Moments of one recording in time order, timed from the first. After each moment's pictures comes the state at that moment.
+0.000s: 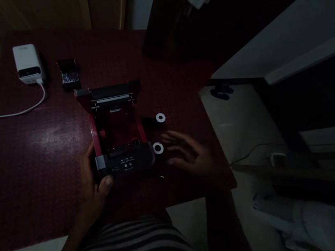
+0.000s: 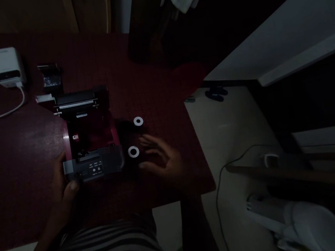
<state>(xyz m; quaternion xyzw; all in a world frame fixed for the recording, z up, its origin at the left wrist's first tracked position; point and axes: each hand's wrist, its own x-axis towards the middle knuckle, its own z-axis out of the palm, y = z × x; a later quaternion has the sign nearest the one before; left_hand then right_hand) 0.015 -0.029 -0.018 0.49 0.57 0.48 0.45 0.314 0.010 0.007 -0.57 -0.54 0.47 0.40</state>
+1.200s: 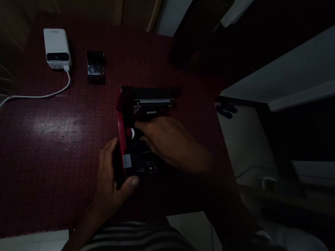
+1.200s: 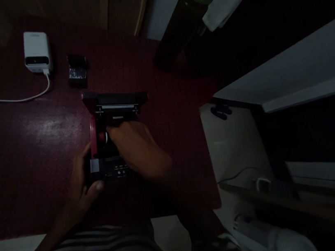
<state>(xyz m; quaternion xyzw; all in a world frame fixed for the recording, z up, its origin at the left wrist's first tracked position) 0.008 -0.027 -0.033 0.62 0.51 0.48 0.36 0.173 0.104 0.102 -0.46 -0.86 0.16 -0.13</state>
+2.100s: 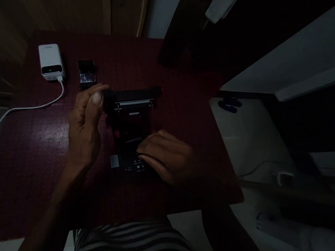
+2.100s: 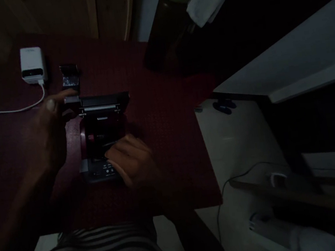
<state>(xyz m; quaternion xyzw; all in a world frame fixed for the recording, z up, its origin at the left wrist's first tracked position) 0.001 0.094 0.045 0.55 0.51 0.58 0.32 0.232 0.053 0.064 -0.33 -0.89 0.17 0.28</state>
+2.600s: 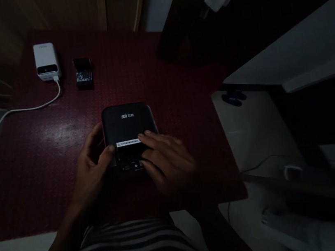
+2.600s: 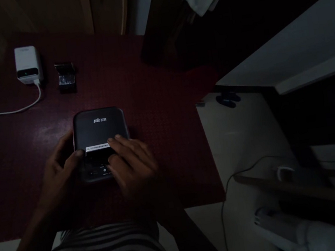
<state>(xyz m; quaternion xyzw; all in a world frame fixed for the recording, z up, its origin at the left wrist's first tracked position) 0.017 0.013 0.032 0.38 0.60 0.49 0.50 0.226 0.019 0.055 -0.41 -0.85 0.02 0.33</state>
